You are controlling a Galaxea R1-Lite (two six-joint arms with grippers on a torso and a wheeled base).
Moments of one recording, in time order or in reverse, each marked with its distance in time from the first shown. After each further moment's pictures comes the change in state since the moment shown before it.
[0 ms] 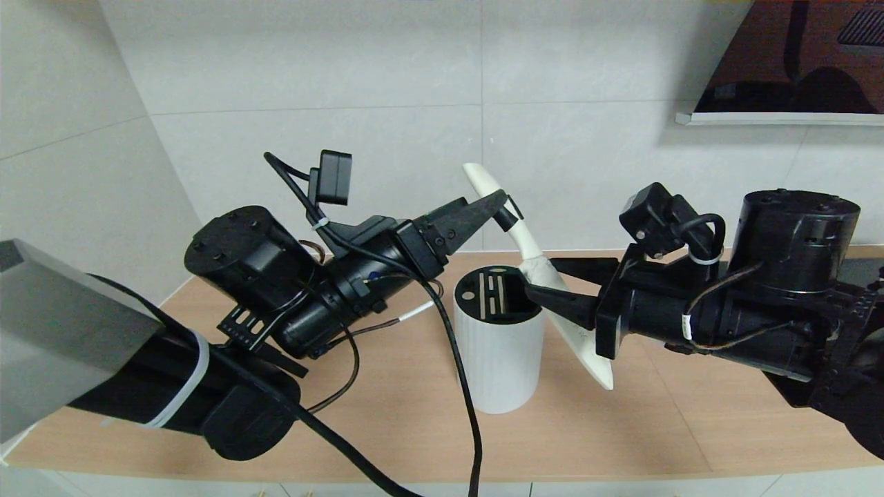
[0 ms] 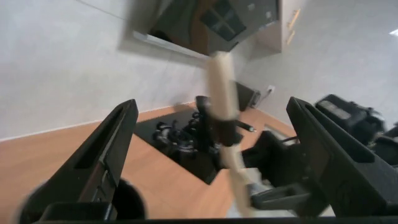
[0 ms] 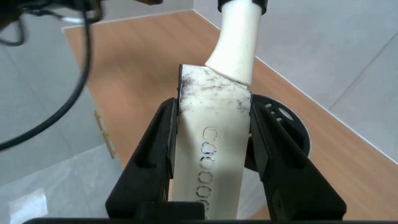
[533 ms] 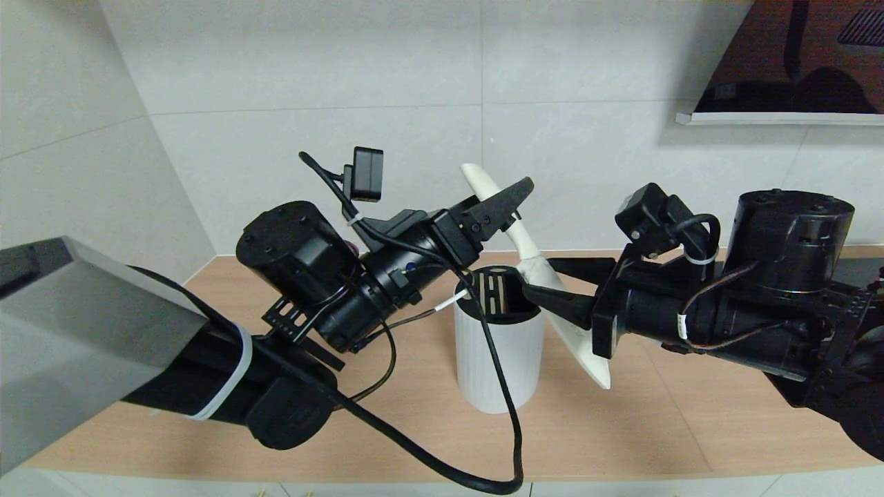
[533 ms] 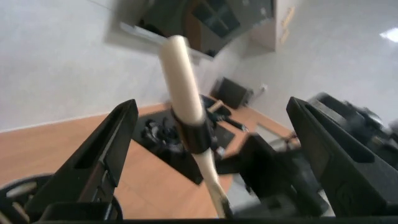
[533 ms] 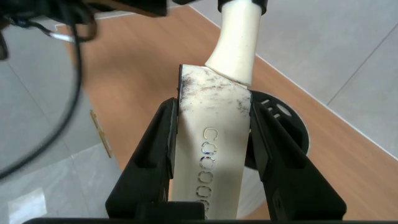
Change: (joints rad) left arm -0.067 0.058 -0.110 0.044 0.131 0.004; right arm 0.004 0.006 -0.008 -0.001 -0.007 0.000
